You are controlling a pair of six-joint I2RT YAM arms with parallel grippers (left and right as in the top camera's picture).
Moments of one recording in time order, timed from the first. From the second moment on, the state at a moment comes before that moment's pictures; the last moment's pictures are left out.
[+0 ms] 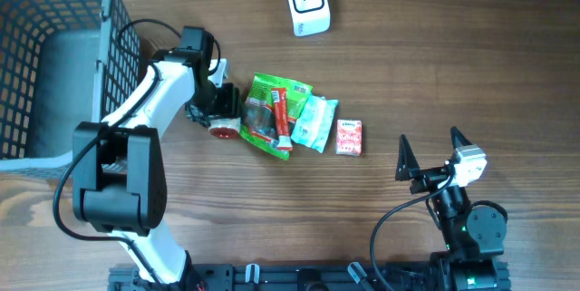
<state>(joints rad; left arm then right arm) -0.14 1.91 1.27 -0.85 0.19 -0.13 0.06 0.03 0.01 0.00 -0.12 0.09</state>
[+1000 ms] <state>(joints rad) -0.07 1.85 1.55 -0.85 0.09 -0.23 0.06 0.03 0.01 0.00 -0.12 0.09</state>
